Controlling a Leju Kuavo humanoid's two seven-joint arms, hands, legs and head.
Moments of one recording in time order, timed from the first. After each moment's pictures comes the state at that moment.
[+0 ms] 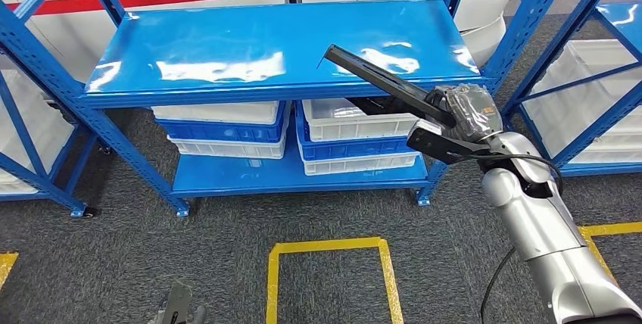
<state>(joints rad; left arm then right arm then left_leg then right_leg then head) -0.14 -0.19 0.61 -0.21 -0.71 0.39 -0.41 -0.71 -0.33 0.46 -1.13 0.79 -0.18 -0.24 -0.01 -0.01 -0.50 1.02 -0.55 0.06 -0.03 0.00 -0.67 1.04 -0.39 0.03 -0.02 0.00</state>
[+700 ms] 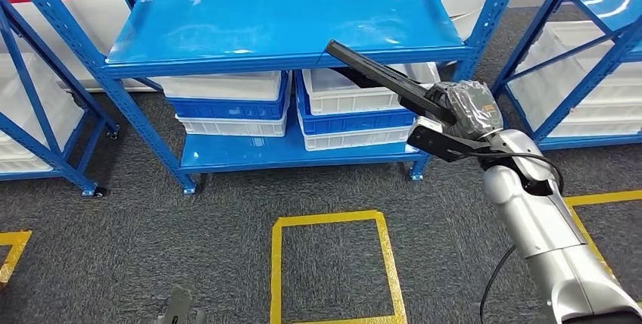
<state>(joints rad) -0.14 -0.19 0.61 -0.21 -0.71 0.40 -0.40 -0.71 -0.33 0.44 -1.14 0.80 -0.18 -0.25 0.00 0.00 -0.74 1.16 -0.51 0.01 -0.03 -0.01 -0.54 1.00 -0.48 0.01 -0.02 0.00</state>
